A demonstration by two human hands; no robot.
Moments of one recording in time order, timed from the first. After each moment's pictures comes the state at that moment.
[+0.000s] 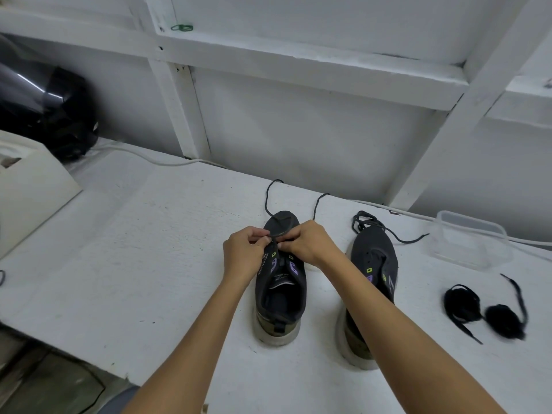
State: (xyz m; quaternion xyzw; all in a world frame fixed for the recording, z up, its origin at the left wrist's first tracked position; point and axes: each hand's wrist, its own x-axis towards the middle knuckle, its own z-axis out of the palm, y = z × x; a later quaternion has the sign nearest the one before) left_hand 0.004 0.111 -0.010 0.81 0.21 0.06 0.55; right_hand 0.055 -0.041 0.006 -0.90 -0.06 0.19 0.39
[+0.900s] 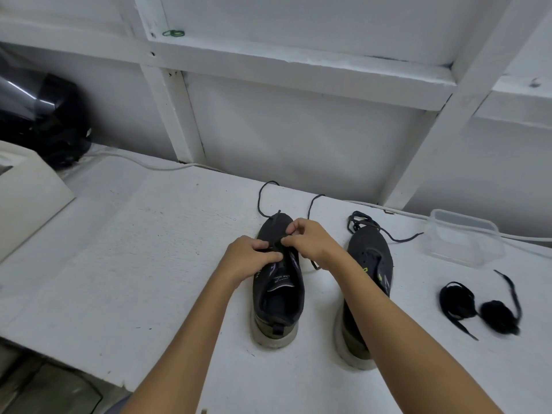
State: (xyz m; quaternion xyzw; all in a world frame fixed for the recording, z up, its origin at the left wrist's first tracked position) left_hand 0.006 0.119 0.007 0.84 0.14 -0.16 0.49; right_hand 0.056 -0.049 0.013 -0.83 0.02 0.21 0.52
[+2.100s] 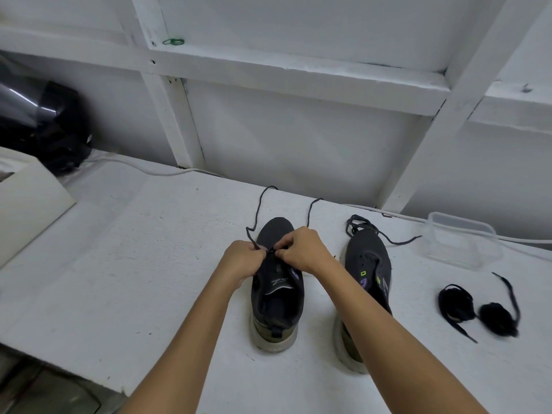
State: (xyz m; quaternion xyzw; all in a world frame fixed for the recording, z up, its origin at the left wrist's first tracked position) left_hand 0.011 0.115 0.011 0.80 0.23 -0.15 0.53; right_hand 0.047 -0.040 0.013 -0.92 -0.08 0.16 0.35
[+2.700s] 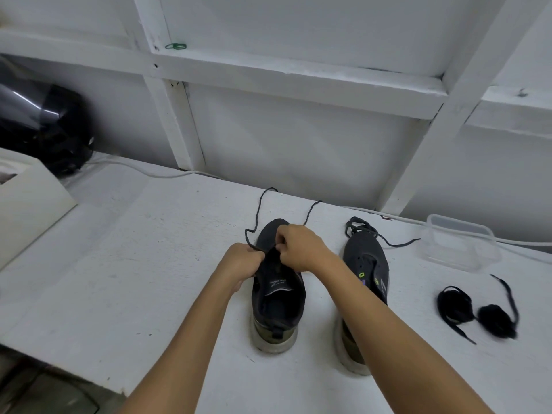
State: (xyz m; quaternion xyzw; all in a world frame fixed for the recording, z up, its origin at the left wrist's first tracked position) left_hand 0.007 0.118 0.014 0.78 0.24 -0.17 0.55; right_hand 0.049 -0.031 0.029 -0.96 -0.18 0.14 0.18
